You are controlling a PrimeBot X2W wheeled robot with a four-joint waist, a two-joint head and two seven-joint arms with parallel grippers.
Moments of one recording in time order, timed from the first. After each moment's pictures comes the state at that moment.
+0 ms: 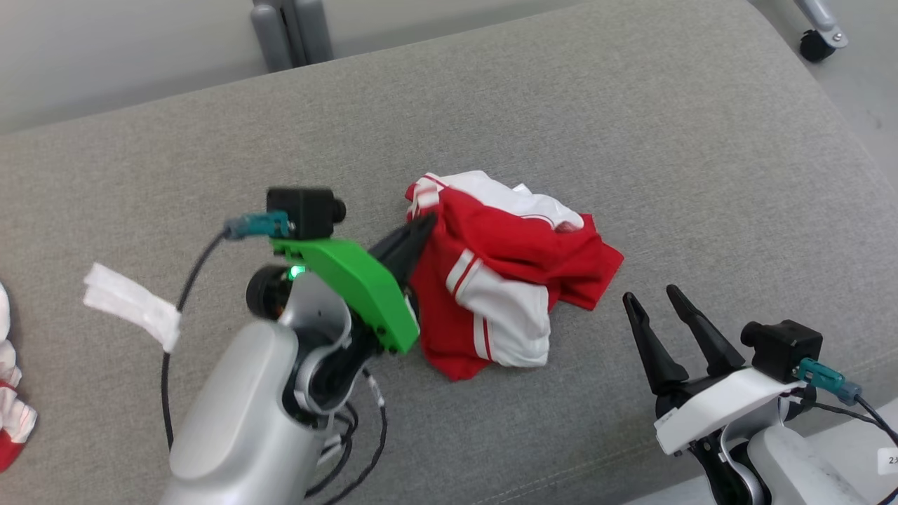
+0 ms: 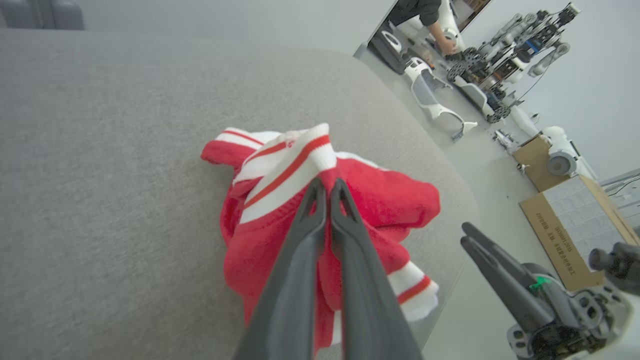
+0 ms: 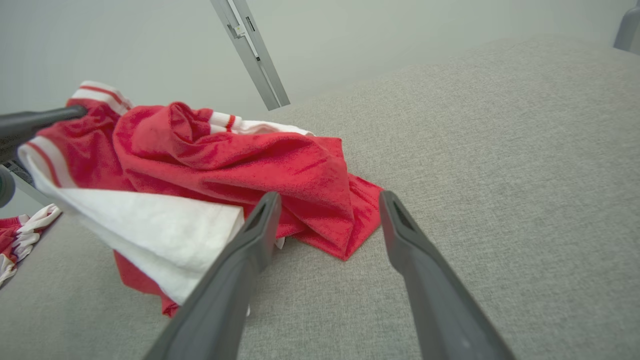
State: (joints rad) left arm -0.45 0.09 -0.44 0.17 -0.77 -0.04 0.39; right arm -0.17 -0.29 0.36 0.26 0.62 0.13 -0.26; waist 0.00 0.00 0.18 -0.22
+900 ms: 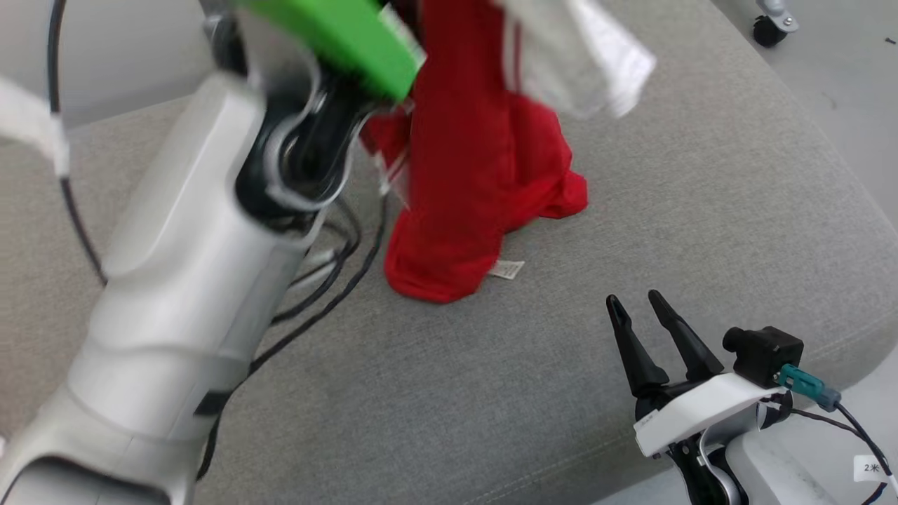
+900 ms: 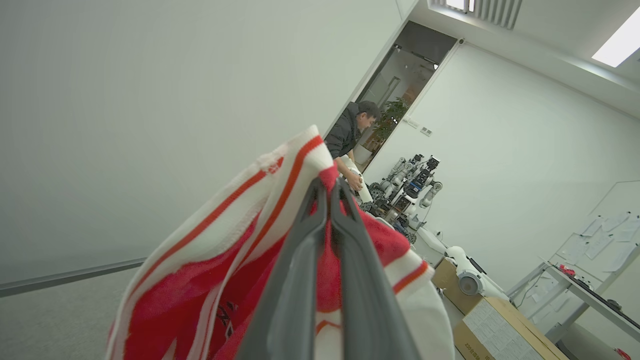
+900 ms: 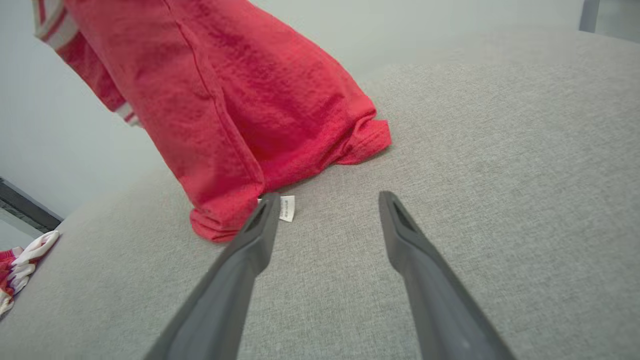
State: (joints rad) left arm -1.06 0.13 -0.58 0.25 -1.20 0.13 0.07; right arm -0.17 -0.20 0.34 0.29 0.61 0.13 -0.26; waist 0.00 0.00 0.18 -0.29
